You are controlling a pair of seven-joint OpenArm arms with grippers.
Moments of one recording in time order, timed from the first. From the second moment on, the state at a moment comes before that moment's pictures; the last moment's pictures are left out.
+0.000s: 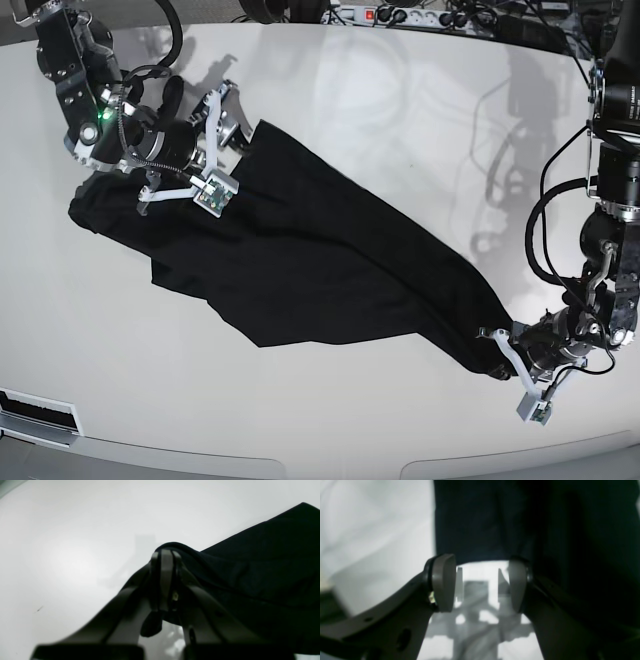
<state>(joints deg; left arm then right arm) -28.7 -27.6 12.1 65.1 -25.3 -20.1 35.3 -11.6 22.0 -14.9 104.8 12.0 26.8 -46.2</state>
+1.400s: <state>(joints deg) -28.6 -28.0 12.1 65.1 -25.5 -20.1 35.4 -7.3 20.9 -14.7 103.3 -0.8 19.7 -46.4</state>
